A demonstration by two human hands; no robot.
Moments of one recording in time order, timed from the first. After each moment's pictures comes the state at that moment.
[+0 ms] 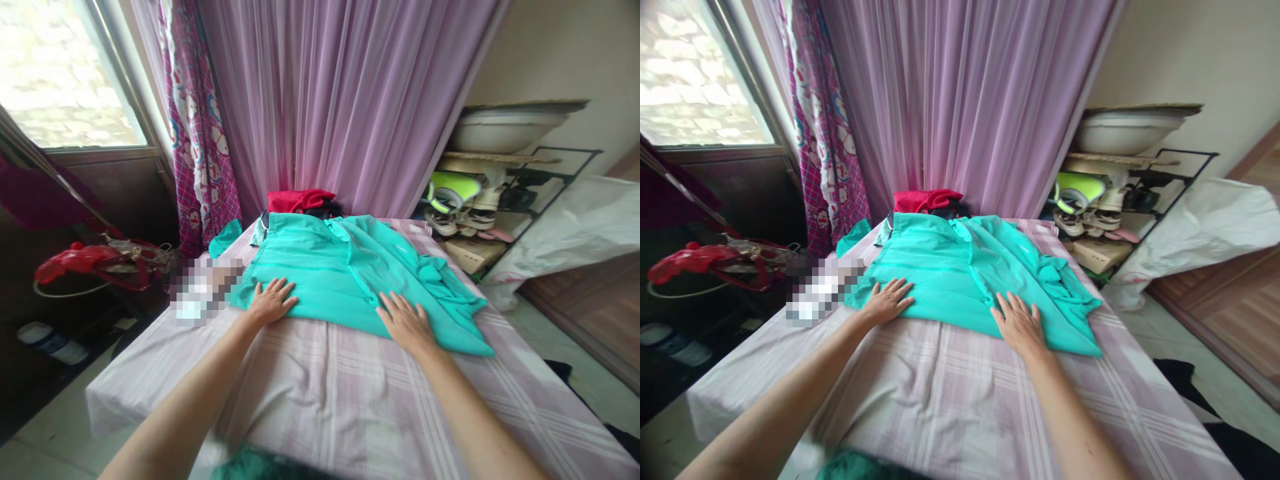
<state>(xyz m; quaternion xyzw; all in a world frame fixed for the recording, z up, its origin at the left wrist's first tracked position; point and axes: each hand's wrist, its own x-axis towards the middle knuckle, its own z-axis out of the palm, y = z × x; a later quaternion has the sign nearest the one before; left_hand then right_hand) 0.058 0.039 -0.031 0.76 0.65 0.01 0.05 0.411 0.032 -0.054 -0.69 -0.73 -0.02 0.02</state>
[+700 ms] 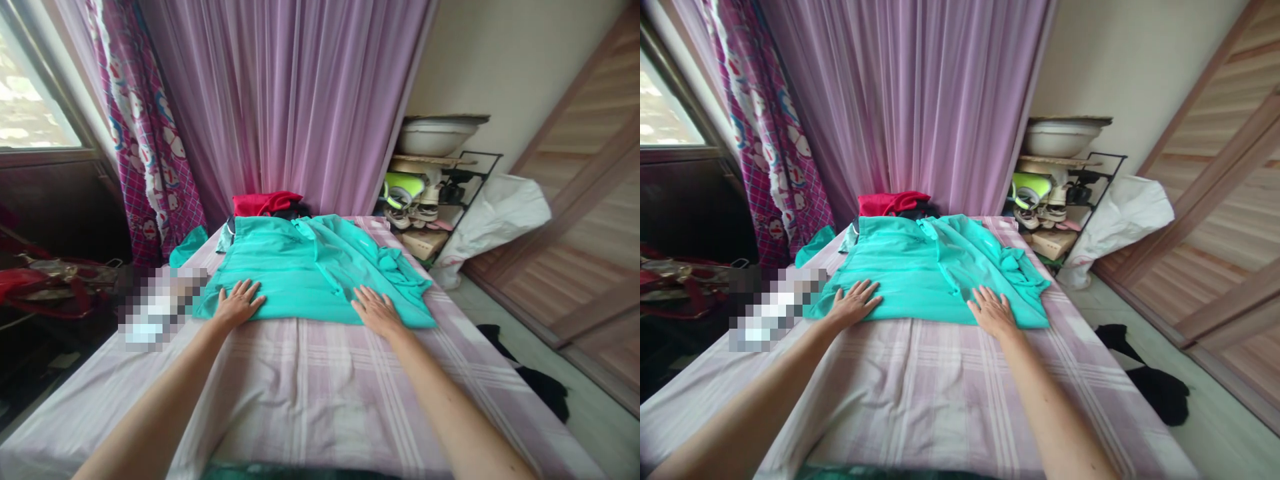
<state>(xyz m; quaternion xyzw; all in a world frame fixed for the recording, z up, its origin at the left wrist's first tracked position) 0.049 0.058 -0.038 0.73 0.68 0.01 0.03 0.431 0.029 -0.047 -0.69 -0.73 0.03 0.01</state>
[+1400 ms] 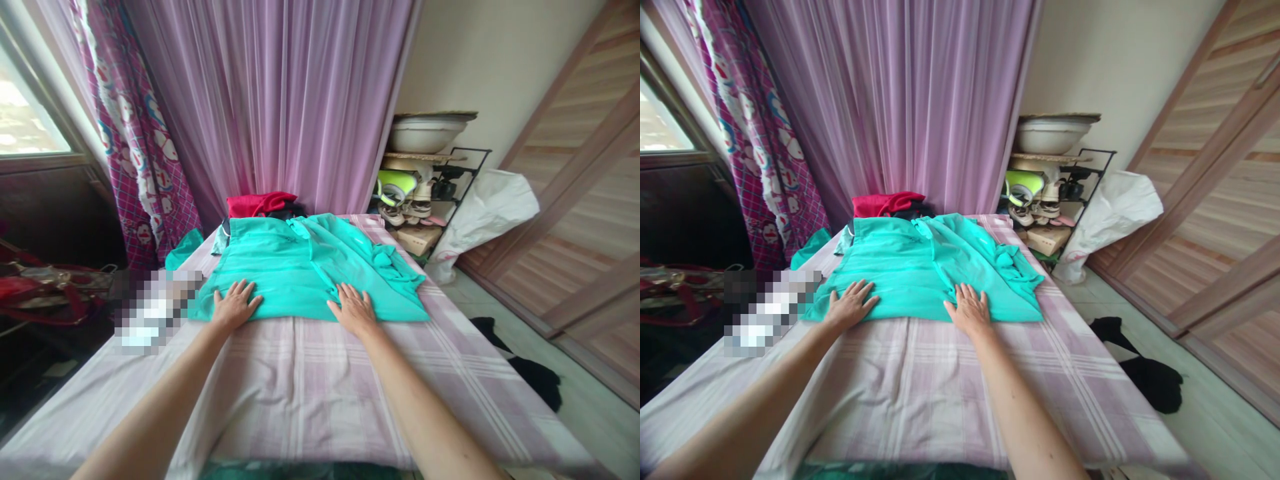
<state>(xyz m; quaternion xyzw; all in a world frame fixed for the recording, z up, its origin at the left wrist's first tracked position) 0.062 0.048 -0.027 0.72 0.70 0.04 0.01 0.377 0.025 -0.044 -0.68 -0.73 0.02 0.05</state>
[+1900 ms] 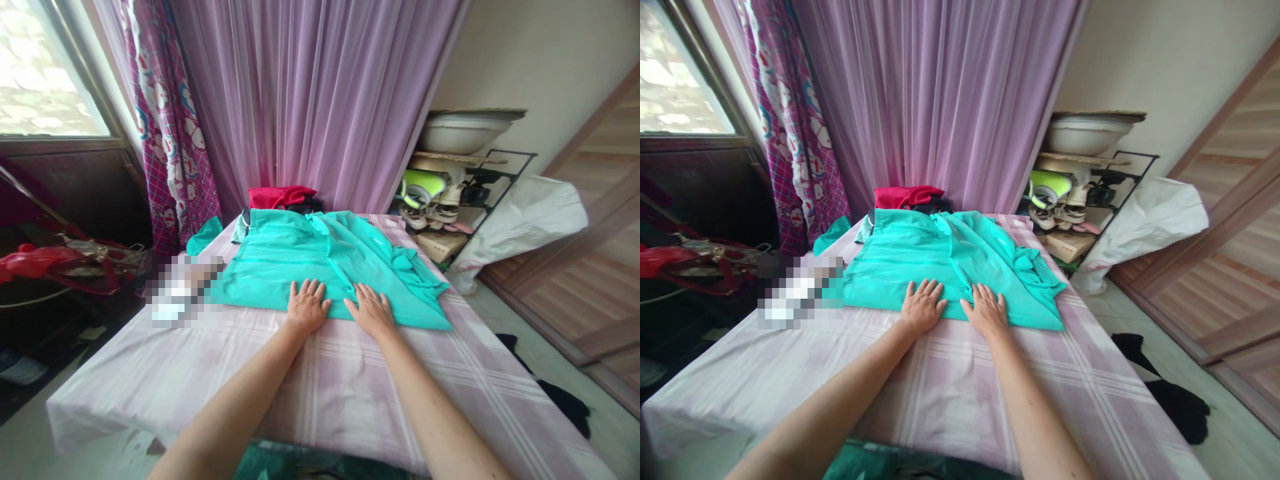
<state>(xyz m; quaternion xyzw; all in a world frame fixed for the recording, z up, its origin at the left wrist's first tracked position) 0.193 0.020 -0.041 0.80 0.59 0.13 0.03 0.380 0.020 -0.048 -0.69 -0.73 -0.01 0.04</state>
